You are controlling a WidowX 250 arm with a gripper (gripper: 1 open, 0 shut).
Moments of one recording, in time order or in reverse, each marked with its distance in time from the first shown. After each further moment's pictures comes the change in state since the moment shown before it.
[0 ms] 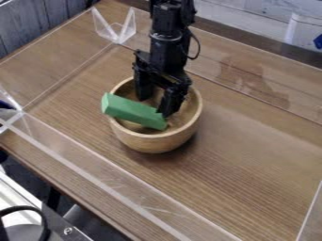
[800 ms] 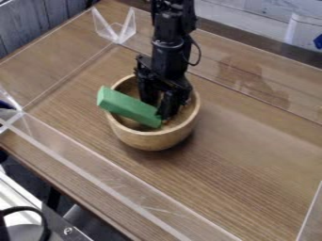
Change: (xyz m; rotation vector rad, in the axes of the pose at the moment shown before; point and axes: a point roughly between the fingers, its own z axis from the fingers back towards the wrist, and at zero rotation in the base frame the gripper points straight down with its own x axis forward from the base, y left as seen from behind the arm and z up) arm 0.005 0.000 -0.010 -0.006 -0.002 -0.003
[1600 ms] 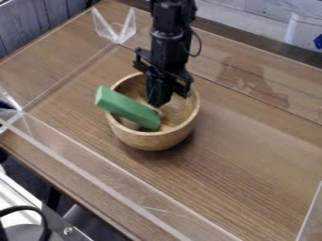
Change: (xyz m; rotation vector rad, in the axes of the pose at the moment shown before) arm -0.003 -0.004 0.016 0.000 -0.021 0.004
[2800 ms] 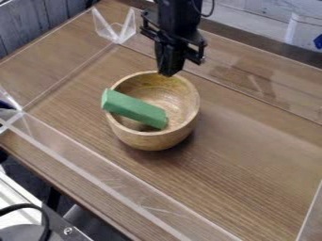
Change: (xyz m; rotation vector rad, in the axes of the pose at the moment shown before) arm 0.008 -0.017 0.052 0.014 -0.123 -0.034
